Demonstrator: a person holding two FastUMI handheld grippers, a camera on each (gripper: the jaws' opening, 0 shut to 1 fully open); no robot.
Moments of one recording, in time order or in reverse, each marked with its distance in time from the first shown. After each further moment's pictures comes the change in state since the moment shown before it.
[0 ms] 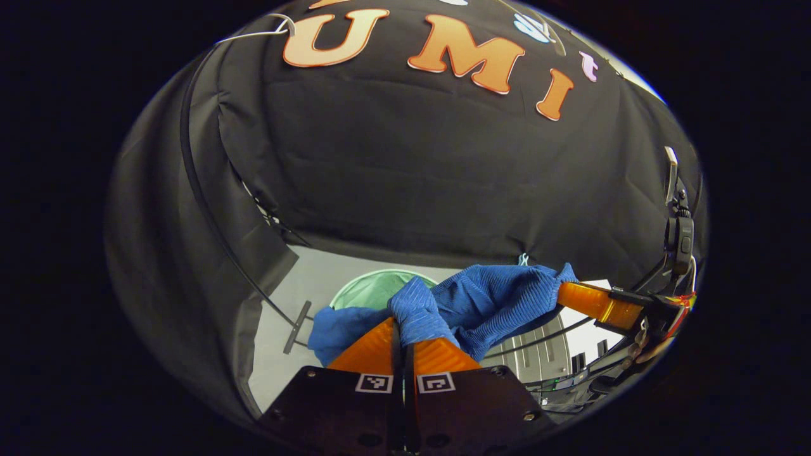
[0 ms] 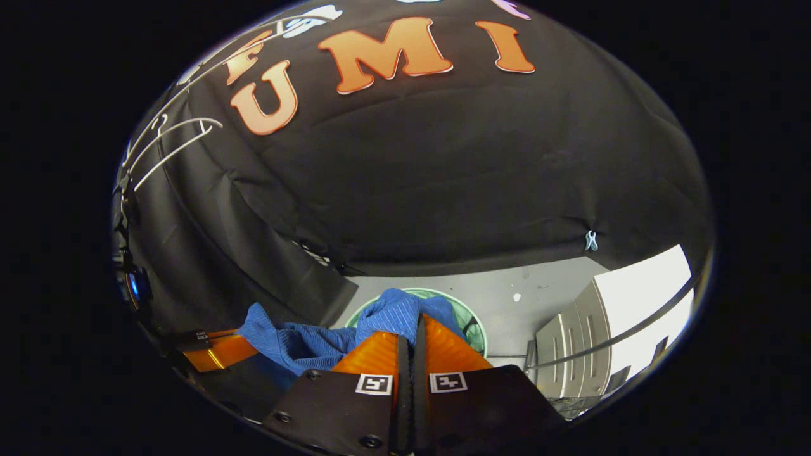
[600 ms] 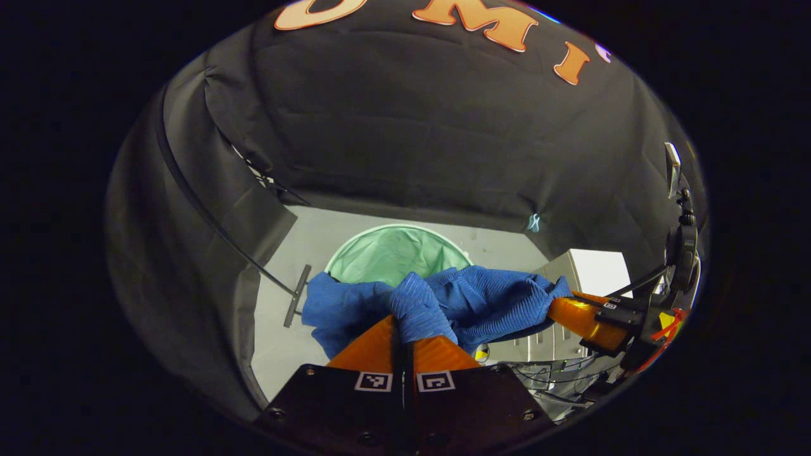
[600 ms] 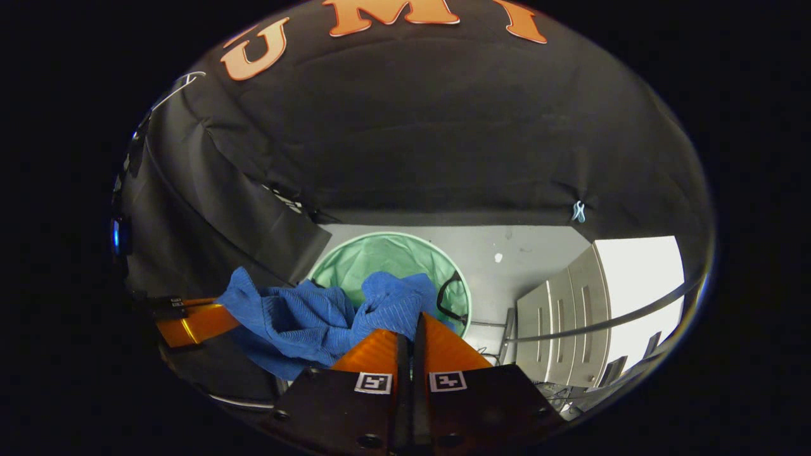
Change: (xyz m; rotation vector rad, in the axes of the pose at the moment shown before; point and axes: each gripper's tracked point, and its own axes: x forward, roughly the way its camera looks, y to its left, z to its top) left arm 0.055 0.014 -0.052 0.009 0.230 0.021; right arm 0.060 -0.019 -0.086 -0.036 0.247 -0.097
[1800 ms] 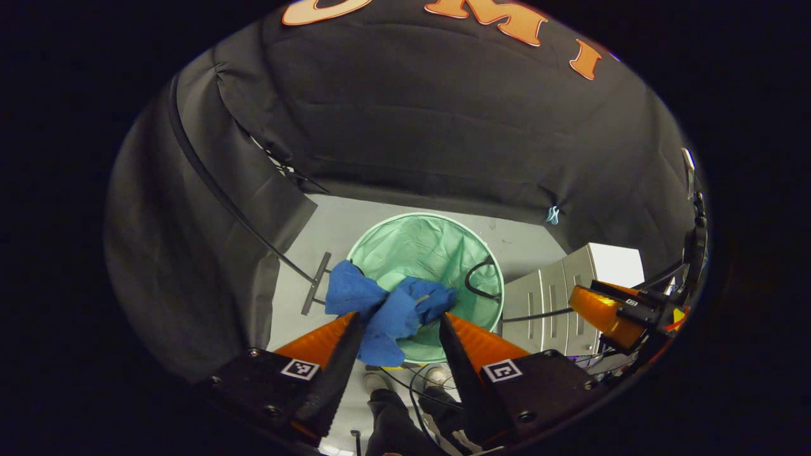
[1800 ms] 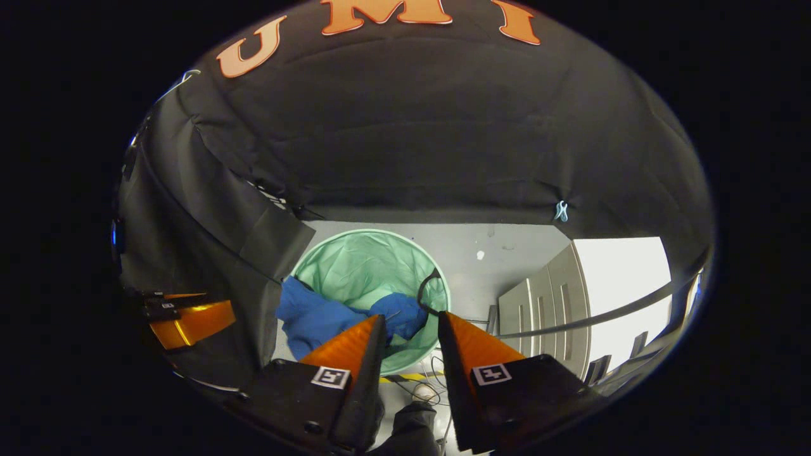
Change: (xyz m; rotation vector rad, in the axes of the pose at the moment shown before) left arm -0.016 0.017 -0.005 -0.011 0.032 0.089; right arm -0.026 -0.022 0.015 -0.005 -0.030 -0.067
